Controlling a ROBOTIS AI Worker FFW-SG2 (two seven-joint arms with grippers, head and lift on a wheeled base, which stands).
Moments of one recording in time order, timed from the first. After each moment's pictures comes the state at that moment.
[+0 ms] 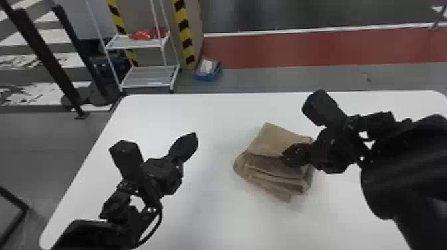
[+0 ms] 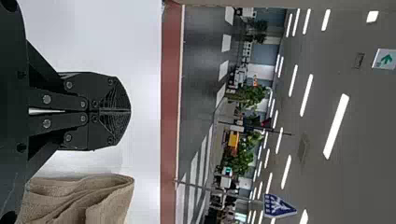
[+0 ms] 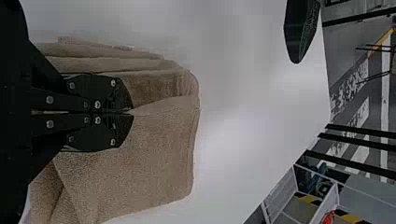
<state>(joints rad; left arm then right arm) 0.28 0.17 0.04 -1.91 0.26 0.22 -0.27 -0.21 -0.14 0.33 -1.85 0.67 0.83 1.21</state>
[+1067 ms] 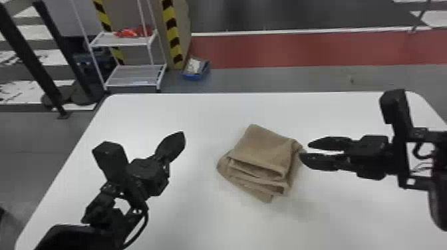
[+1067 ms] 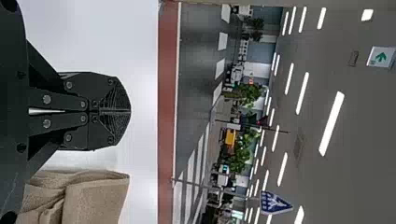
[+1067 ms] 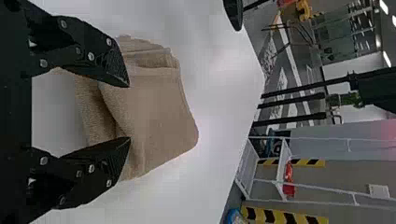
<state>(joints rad) 0.28 0.16 0.02 -1.90 0.26 0.20 -0.27 -0.06 -0.17 -0.07 -1.92 0.28 0.83 1.19</state>
